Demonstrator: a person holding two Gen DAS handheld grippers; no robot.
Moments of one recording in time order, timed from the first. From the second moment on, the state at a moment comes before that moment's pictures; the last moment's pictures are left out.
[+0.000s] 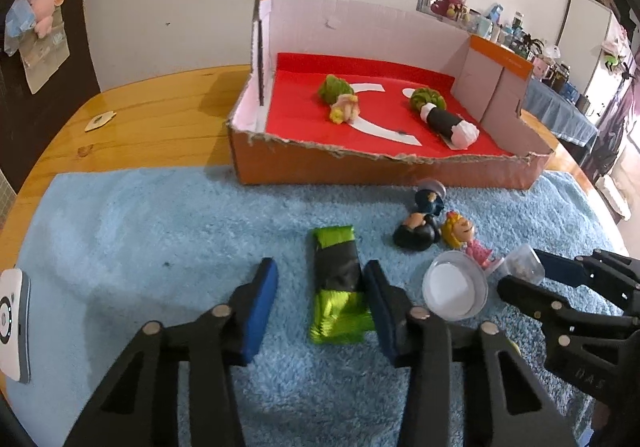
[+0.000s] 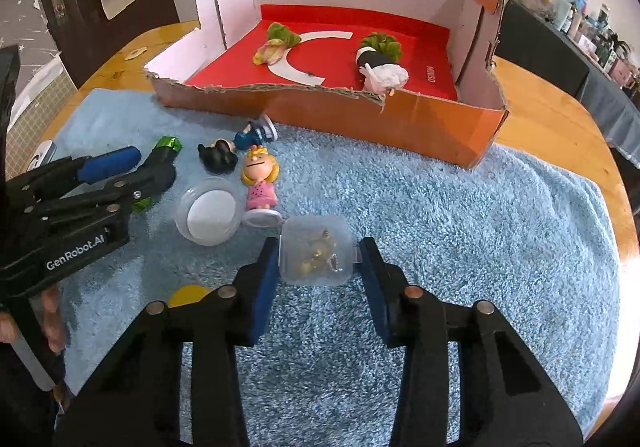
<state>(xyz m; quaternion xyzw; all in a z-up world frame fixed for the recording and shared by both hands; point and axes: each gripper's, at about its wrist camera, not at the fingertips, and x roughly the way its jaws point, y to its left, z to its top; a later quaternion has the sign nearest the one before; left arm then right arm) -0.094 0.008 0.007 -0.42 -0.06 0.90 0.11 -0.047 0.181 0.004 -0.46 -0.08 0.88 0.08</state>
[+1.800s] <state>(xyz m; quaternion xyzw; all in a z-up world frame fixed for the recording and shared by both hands) -0.074 0.003 0.047 -0.39 -0.11 0.90 0.16 -0.028 0.166 0.054 -0.40 -0.05 0.91 0.06</state>
